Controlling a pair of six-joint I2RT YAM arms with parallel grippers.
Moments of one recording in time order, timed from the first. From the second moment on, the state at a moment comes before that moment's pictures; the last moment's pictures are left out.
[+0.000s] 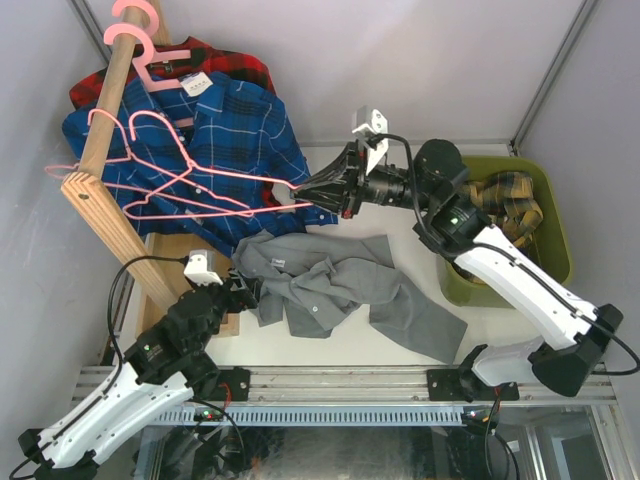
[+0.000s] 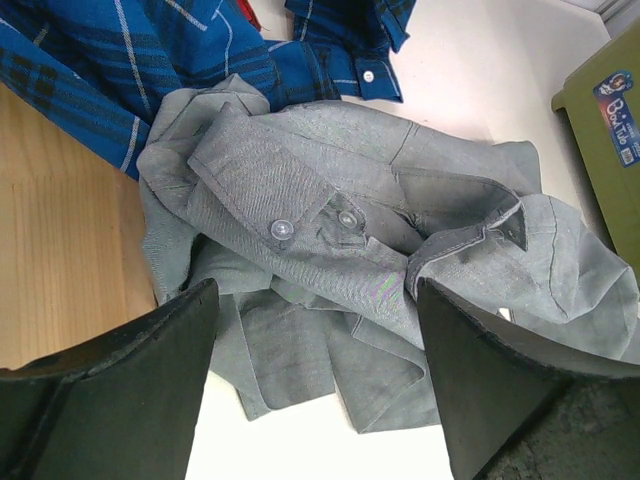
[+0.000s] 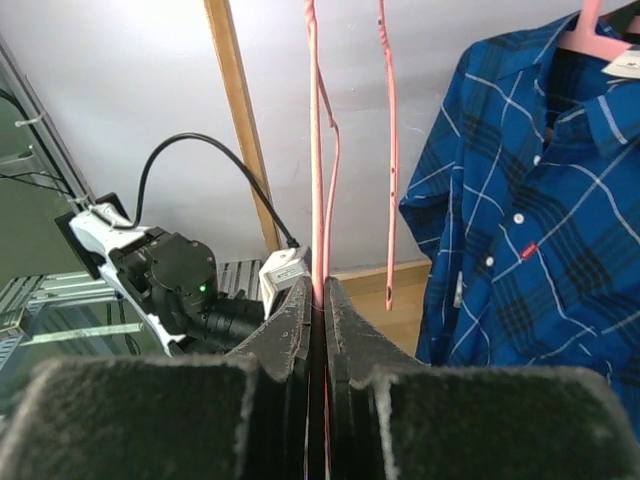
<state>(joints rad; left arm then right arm) -0.80 0.29 0.44 -0.49 -0.51 -0.59 0.77 1.31 1.46 0.08 -0.69 0.26</state>
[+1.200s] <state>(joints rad) -0.71 0.40 0.48 -0.48 -0.53 -0.56 0.87 1.60 1.66 -0.04 -0.62 0.30</state>
